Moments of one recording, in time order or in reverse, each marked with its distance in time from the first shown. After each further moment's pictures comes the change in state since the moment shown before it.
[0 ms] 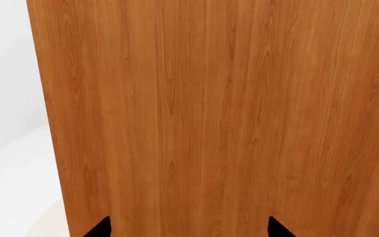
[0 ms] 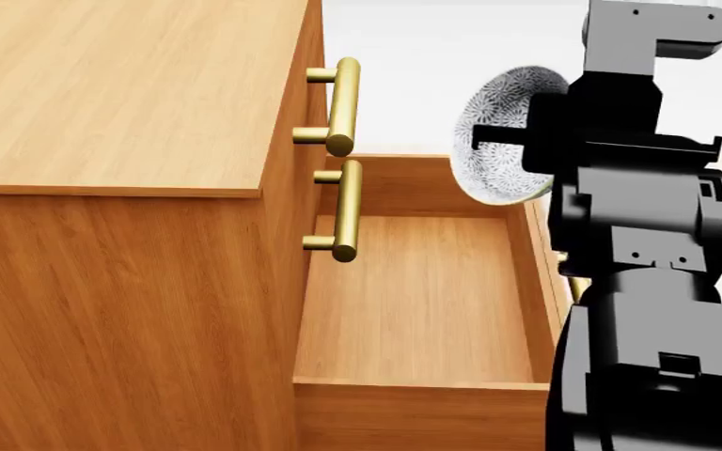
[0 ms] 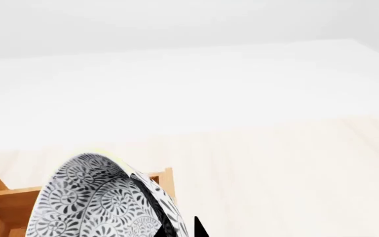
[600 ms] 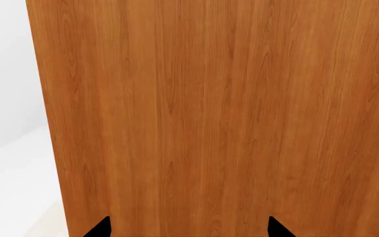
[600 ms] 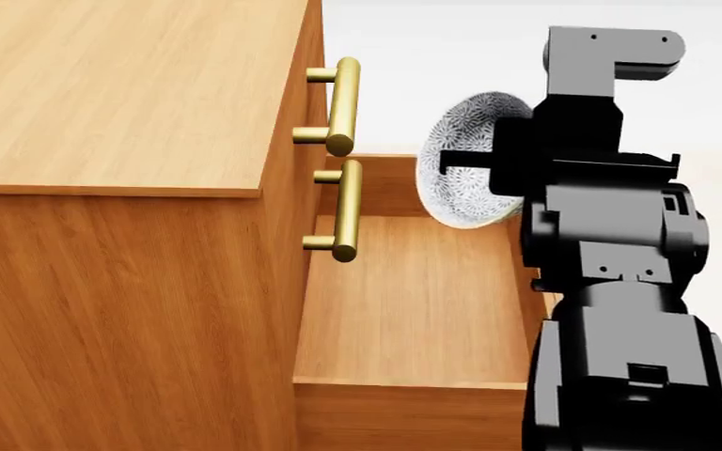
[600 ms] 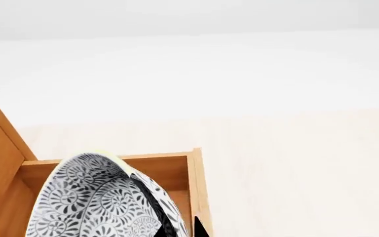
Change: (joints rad) left arm -0.002 -0.004 0.005 -0.001 -0.004 0.003 -0.002; right arm -0.029 -0.034 -0.011 0.000 0.001 0.017 -0.041
